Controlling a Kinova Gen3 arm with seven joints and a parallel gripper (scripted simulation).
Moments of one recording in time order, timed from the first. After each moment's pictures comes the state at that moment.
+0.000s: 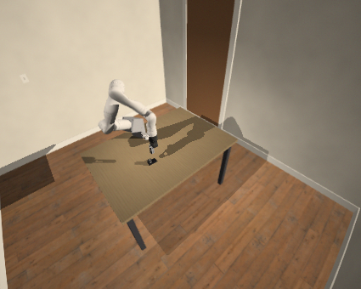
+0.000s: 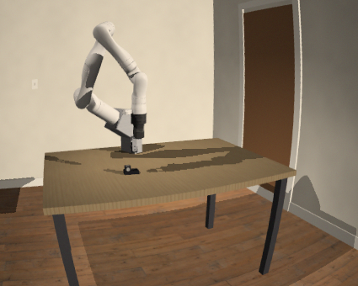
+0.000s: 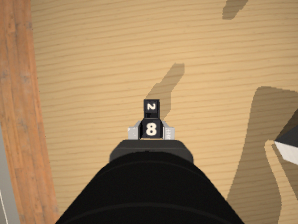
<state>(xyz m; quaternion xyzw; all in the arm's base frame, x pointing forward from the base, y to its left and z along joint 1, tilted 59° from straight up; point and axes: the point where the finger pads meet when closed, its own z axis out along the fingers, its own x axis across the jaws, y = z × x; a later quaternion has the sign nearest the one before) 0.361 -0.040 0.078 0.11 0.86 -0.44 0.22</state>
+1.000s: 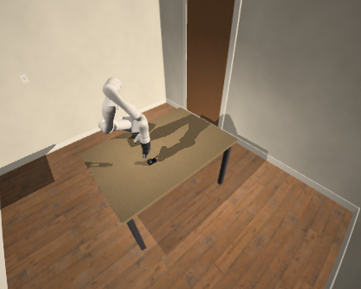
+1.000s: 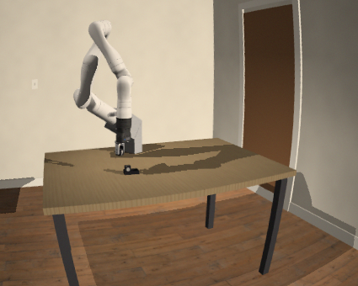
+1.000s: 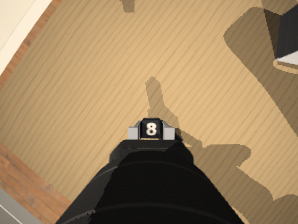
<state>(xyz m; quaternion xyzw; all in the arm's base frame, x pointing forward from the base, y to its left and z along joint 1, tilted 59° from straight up) 0.337 -0.092 0.124 0.45 0.74 -0.33 0.37</state>
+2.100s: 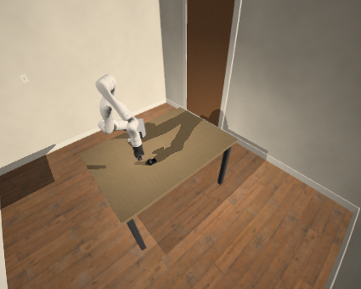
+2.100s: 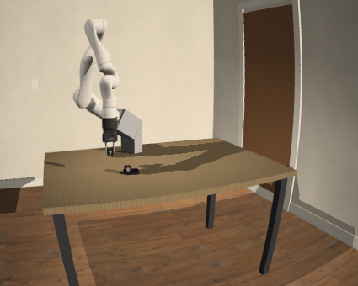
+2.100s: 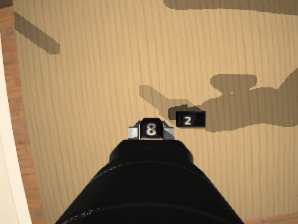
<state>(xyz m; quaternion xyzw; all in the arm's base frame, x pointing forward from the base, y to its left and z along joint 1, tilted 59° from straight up) 0.318 -0.118 0.161 0.69 0.53 -0.16 0.47</state>
